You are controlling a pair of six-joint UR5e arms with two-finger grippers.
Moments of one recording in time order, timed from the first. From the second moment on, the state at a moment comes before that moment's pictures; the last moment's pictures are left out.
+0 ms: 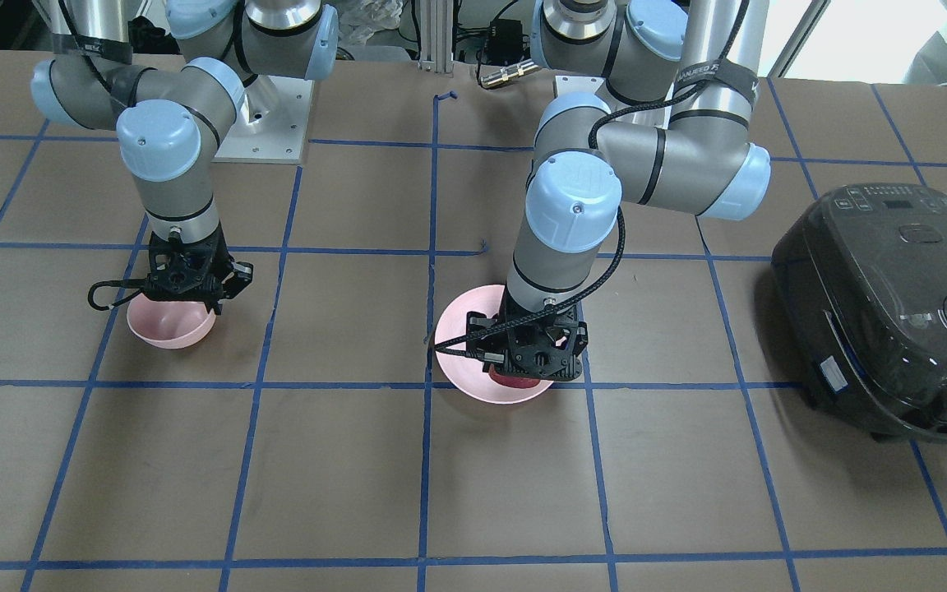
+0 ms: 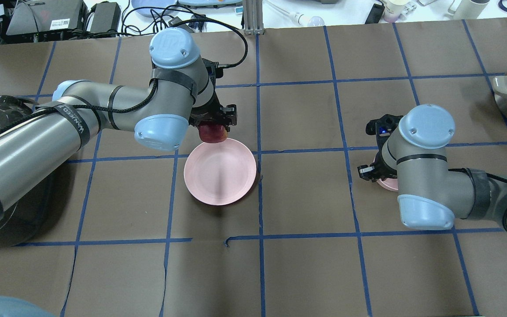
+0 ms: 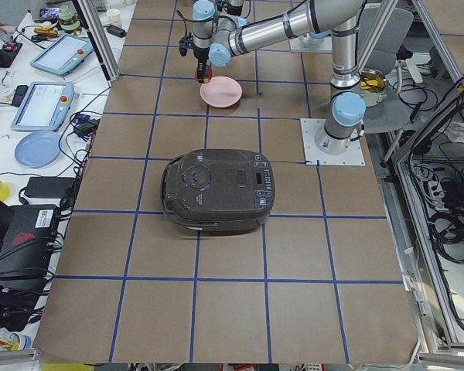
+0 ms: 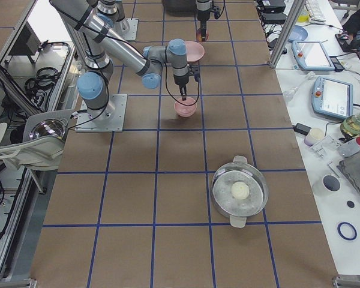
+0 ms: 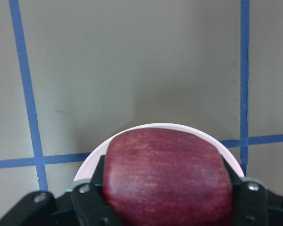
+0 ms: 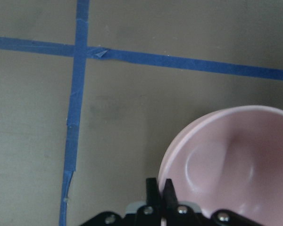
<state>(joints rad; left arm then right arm) -1.78 -1.92 -1.70 -0.99 1.54 -0.15 1.46 -1.47 2.29 -2.53 -1.67 -0.22</state>
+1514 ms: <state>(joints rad) -1.78 -1.89 -1.69 -1.03 1.53 -0.14 1.87 -1.31 2.09 -2.49 -1.60 0.15</state>
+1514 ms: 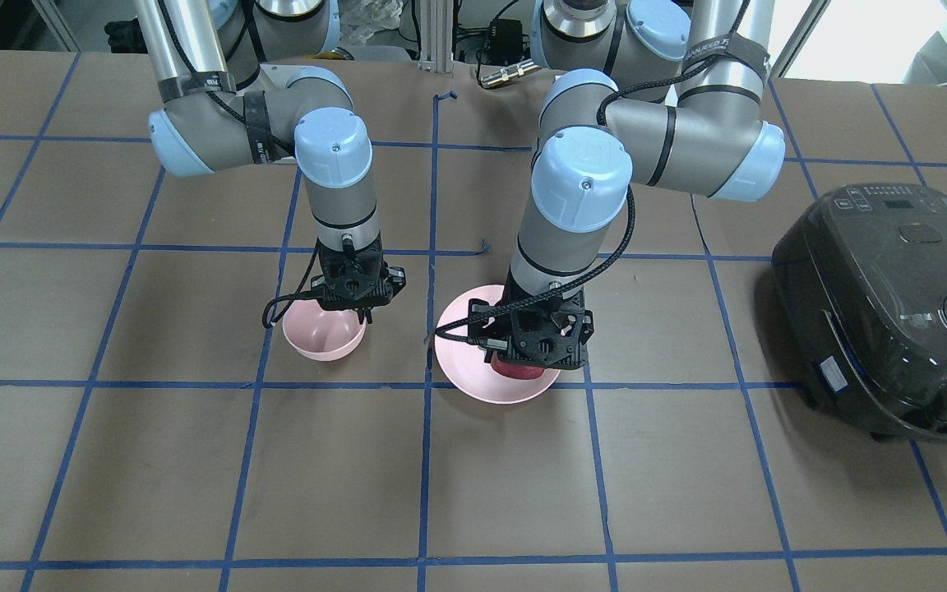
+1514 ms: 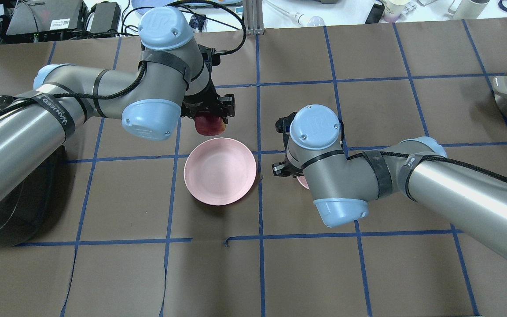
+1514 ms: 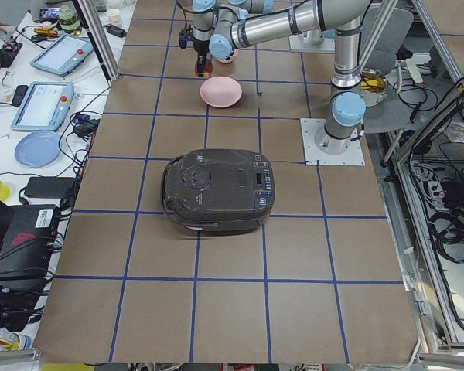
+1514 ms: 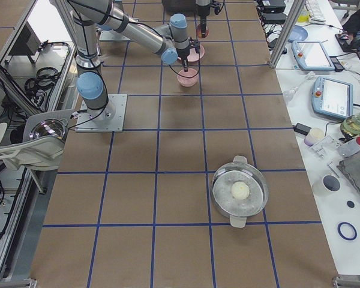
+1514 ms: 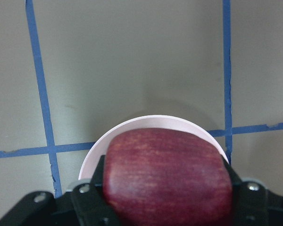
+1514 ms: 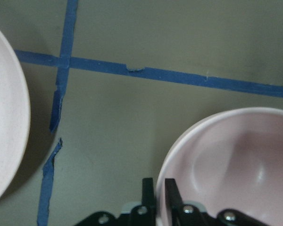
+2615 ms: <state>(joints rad) -1.88 -1.83 -1.68 -1.09 1.42 -0.29 1.71 -1.49 1.70 -1.89 -1.70 0.10</state>
